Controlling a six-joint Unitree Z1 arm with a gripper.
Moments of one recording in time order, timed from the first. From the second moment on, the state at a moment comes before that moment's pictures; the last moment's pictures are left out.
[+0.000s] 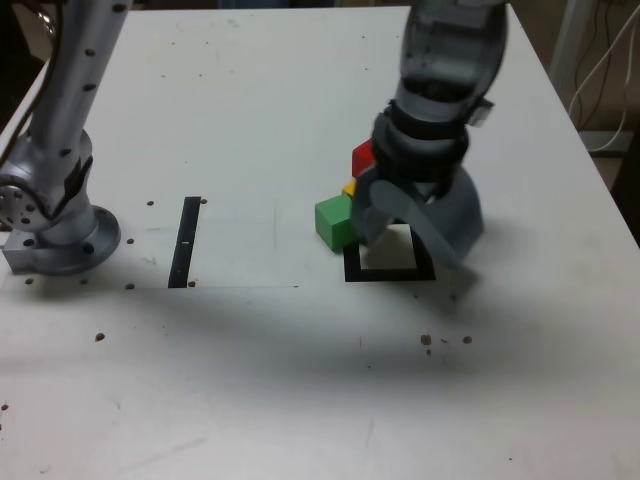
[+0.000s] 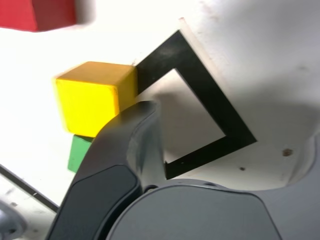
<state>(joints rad) -0.14 2.12 -1.54 1.13 0.13 0.48</state>
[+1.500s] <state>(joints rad) 0.13 2.00 -1.59 1.25 0.32 0.74</state>
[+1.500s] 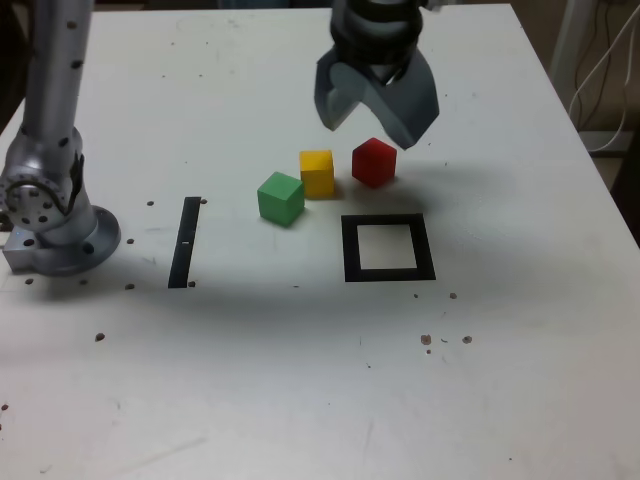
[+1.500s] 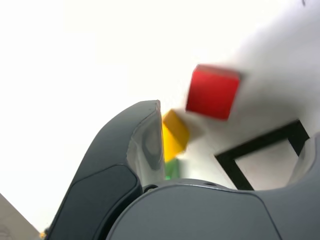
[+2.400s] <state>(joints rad) 0.19 2.08 -1.43 1.06 0.30 0.86</state>
